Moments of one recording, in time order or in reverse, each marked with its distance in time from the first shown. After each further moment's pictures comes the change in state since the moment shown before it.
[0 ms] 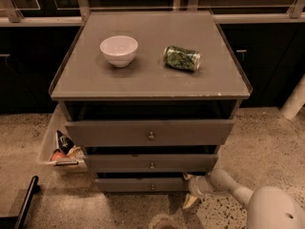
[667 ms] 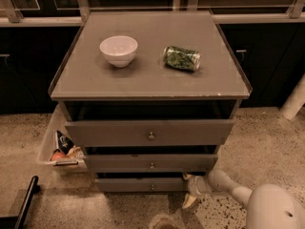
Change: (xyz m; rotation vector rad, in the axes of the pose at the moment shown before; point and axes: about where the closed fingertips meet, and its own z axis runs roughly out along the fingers) arm 0.002 -0.003 0.003 0.016 0.041 0.004
